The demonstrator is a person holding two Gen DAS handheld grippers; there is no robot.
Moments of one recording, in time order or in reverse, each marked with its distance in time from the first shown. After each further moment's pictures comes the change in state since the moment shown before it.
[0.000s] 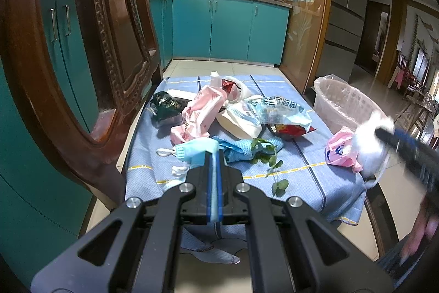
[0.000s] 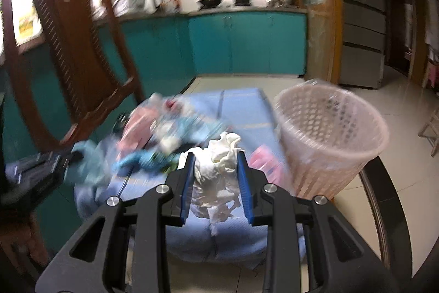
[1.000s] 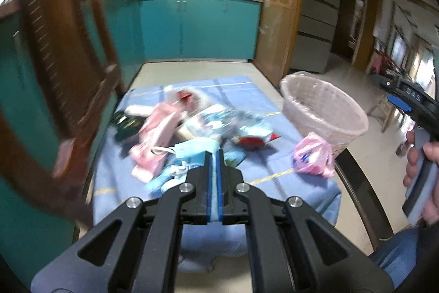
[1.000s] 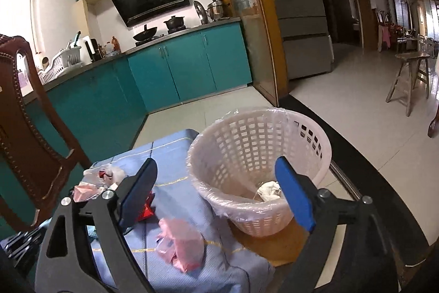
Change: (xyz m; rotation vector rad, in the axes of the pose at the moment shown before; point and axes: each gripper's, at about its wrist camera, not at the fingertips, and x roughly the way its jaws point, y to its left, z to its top) left arm 0.009 -0.050 0.035 0.107 0.024 -0.133; right arm -0.002 -0.121 0.053 0.253 -0.092 -0.171
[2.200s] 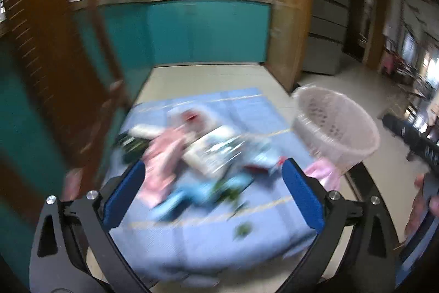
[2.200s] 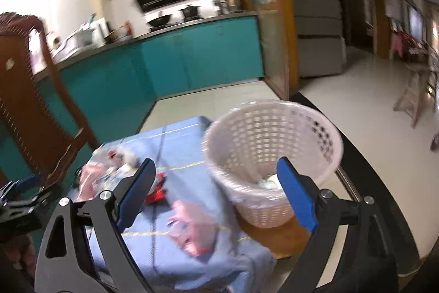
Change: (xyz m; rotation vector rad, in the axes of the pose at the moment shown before) left arm -0.002 0.005 0.019 -0.025 -0.010 0.112; right arm -0.002 0.039 -0.021 -0.110 0.057 0.046
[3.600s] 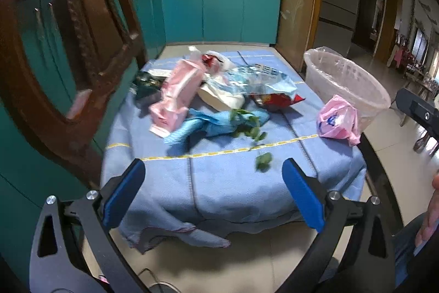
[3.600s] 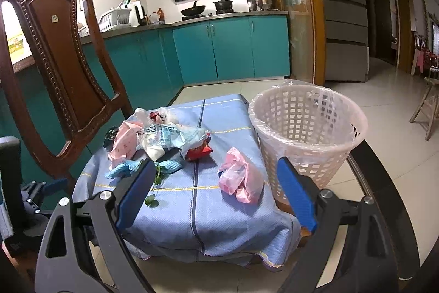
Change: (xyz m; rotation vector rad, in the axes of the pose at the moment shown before) left arm 0.002 0.001 -0.075 -0.020 0.094 0.009; right arm -0.035 0.047 -0.061 -0.080 0.008 0.092
